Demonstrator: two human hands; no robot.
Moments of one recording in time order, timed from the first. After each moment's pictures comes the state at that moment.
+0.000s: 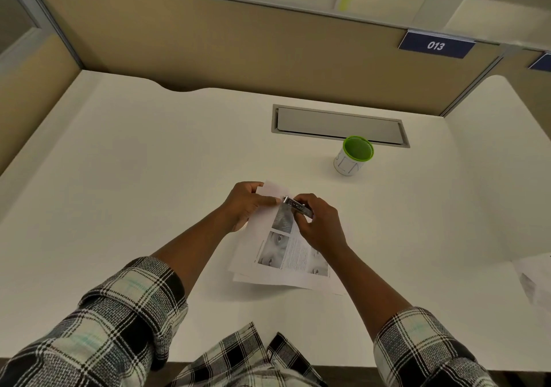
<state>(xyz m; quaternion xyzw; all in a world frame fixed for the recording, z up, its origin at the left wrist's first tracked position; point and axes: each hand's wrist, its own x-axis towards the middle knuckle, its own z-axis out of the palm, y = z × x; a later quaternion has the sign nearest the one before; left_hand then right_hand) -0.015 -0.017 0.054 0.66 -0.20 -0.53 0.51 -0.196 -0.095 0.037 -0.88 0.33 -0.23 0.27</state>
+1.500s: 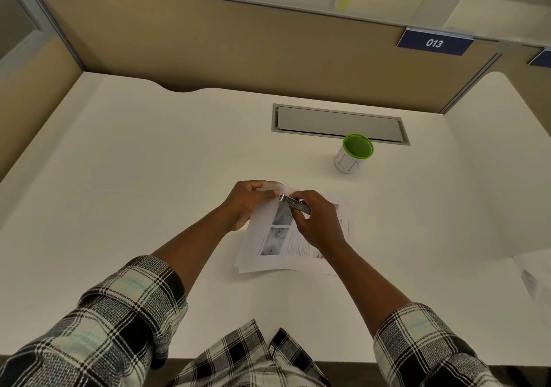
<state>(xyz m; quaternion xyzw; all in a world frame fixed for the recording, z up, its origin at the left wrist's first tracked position) -0.018 -0.014 0.058 0.63 -0.20 -0.53 0.54 -0.191 -0.089 0.045 -0.87 0.31 -0.26 0.28</state>
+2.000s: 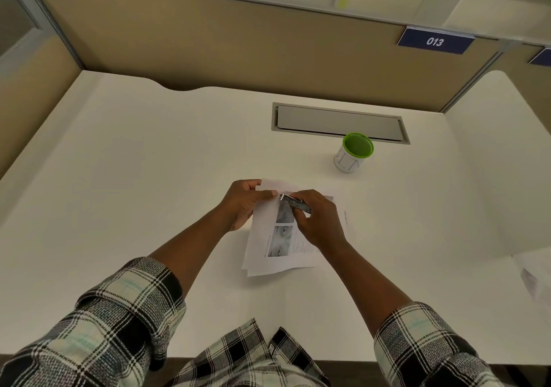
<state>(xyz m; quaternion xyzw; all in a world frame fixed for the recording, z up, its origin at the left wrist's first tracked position) -0.015 -0.013 0.050 0.61 -0.17 -0.54 0.56 -0.191 -0.090 0.044 -0.88 0.30 -0.27 0.26</state>
